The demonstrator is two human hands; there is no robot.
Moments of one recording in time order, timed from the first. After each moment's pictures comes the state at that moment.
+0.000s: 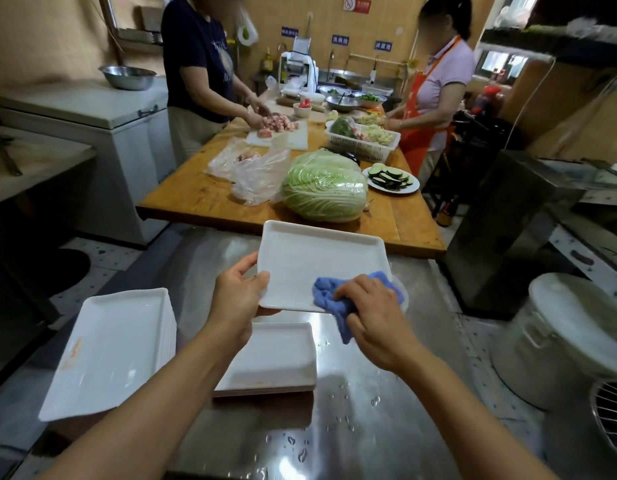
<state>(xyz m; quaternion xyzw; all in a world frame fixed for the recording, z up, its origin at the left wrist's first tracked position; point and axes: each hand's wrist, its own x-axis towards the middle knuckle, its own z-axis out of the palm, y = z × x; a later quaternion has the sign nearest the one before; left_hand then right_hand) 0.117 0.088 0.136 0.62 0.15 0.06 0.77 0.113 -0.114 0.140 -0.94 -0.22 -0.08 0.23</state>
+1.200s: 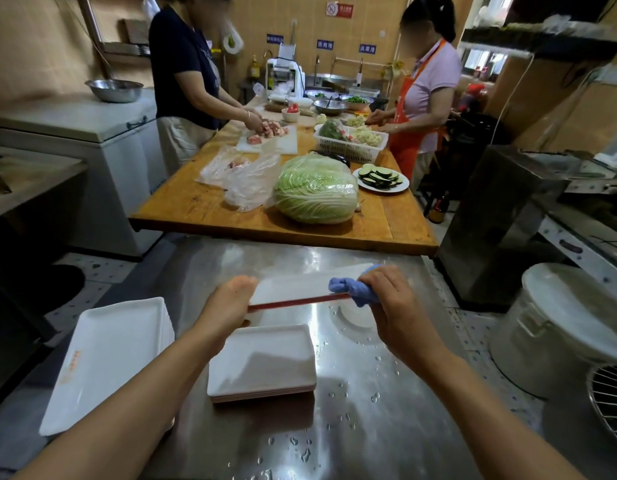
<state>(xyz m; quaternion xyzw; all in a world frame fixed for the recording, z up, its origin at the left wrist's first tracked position) 0.125 0.112 0.120 0.80 0.14 -0.04 0.59 0.102 -0.138 0.154 -0.91 -0.27 -0.24 0.21</state>
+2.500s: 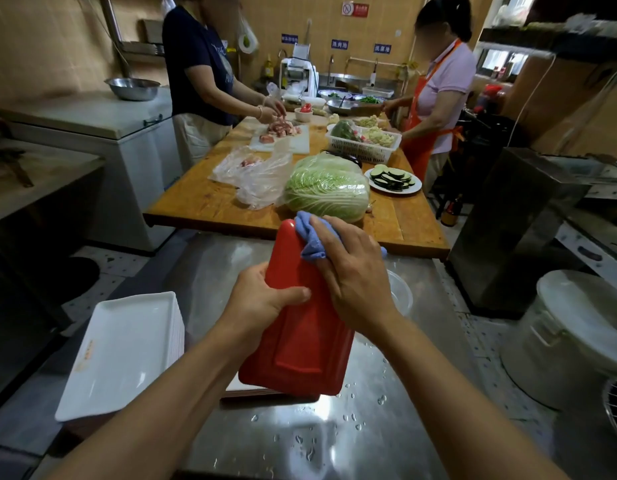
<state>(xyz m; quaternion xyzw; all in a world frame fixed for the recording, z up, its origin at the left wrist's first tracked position) 0.093 0.076 0.166 0.66 0.04 0.02 0.75 0.128 -0.073 0.175 -0.90 -0.26 -0.27 0.23</state>
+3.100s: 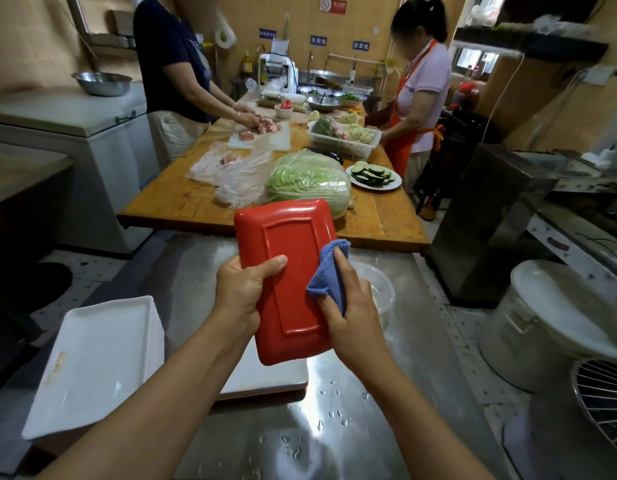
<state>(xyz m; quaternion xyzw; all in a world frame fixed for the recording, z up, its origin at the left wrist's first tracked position) 0.121 0.061 0.158 0.50 0.15 0.06 0.85 0.093 -0.085 0.135 -0.86 -0.08 -0.11 0.50</state>
